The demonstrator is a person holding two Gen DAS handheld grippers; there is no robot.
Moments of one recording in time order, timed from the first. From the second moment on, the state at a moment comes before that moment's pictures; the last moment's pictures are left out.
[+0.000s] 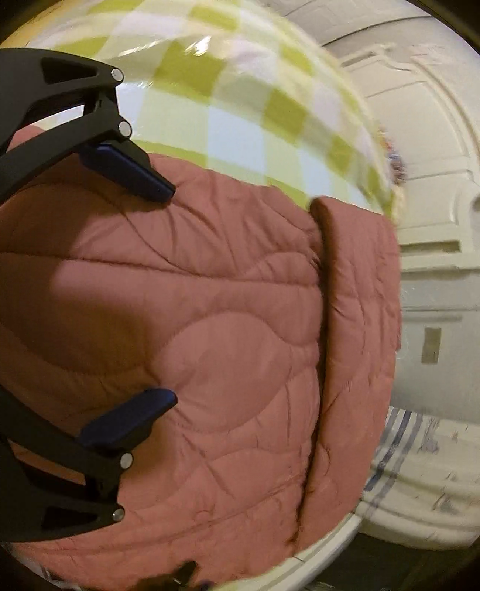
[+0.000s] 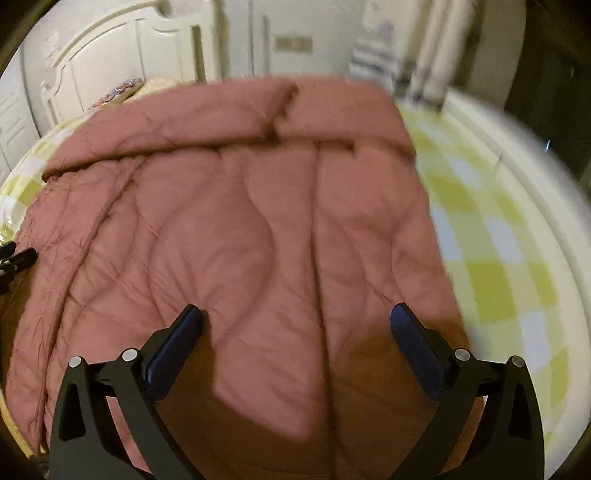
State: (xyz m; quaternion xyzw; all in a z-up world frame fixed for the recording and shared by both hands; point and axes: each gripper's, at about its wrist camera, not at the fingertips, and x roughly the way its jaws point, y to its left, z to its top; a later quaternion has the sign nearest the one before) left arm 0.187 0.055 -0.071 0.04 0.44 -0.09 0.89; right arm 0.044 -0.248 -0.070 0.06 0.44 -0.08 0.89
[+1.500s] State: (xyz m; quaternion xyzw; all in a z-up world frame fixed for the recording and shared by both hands) left arm 0.073 0.078 -0.067 0.04 0.36 -0.09 0.93; right arm -0.049 -0.171 -0.068 -0.02 0.36 -0.01 0.93
